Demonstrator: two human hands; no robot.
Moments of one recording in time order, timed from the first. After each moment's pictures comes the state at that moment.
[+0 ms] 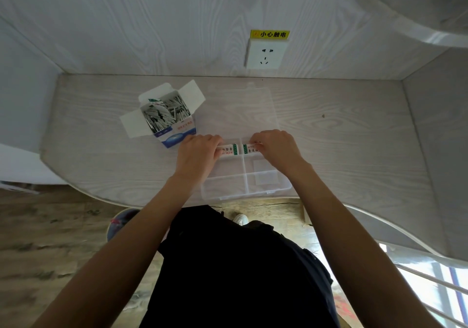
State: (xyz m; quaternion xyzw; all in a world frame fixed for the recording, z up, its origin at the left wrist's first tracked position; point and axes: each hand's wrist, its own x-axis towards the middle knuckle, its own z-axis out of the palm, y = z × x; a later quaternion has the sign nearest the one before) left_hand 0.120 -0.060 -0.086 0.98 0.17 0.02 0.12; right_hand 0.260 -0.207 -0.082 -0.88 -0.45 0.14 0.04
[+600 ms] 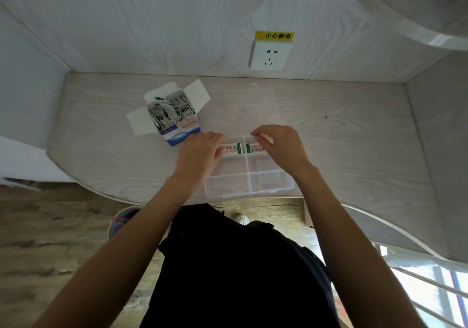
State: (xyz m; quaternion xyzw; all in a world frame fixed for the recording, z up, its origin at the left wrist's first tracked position) left_hand 0.109 -0.060 -0.072 0.97 0.15 0.09 0.16; right_hand 0.249 -0.212 -0.060 -0.87 -0.40 0.12 0.26
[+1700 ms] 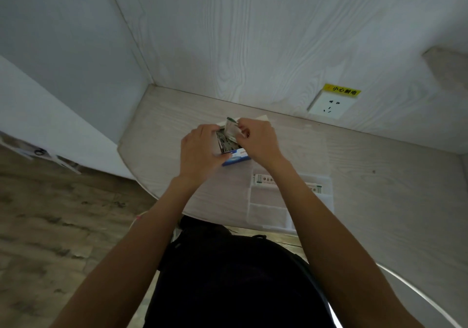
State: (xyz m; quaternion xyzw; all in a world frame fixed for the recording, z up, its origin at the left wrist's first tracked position) left_hand 0.068 0.031 -0.057 0.88 0.38 0.17 0.23; right_hand 0.199 -0.042 -0.025 -0.83 -0.44 0.18 0.28
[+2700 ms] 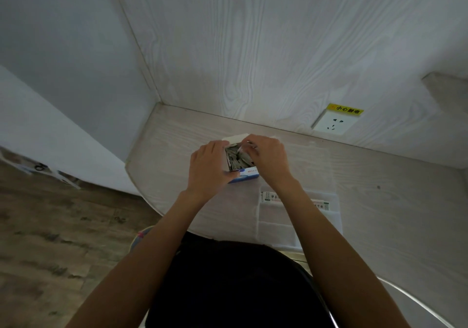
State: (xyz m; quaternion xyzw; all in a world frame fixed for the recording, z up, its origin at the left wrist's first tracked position) left_hand 0.068 0.042 -0.053 0.90 0.36 0.12 0.21; right_hand 0.202 -0.039 -0.028 -0.84 -0.46 0.09 0.27
